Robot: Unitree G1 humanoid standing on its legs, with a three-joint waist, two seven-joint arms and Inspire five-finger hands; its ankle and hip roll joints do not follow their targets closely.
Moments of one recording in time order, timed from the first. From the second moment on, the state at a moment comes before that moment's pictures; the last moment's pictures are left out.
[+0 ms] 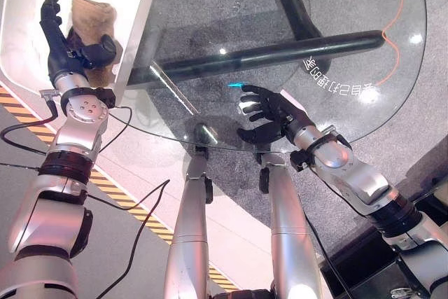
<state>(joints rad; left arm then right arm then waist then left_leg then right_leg) -0.86 0.79 -0.29 0.73 -0.35 -0.06 0.60 -0.56 -0.69 0.53 -0.10 0.46 0.34 -0.12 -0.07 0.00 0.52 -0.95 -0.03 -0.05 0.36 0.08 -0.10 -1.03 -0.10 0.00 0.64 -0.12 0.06</state>
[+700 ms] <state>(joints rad) -0.57 0.79 -0.10 0.51 -0.46 -0.25 0.52 -0.30 -0.67 0.46 -0.09 0.43 0.33 -0.15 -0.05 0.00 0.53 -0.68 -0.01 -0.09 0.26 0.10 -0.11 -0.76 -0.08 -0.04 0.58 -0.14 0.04</state>
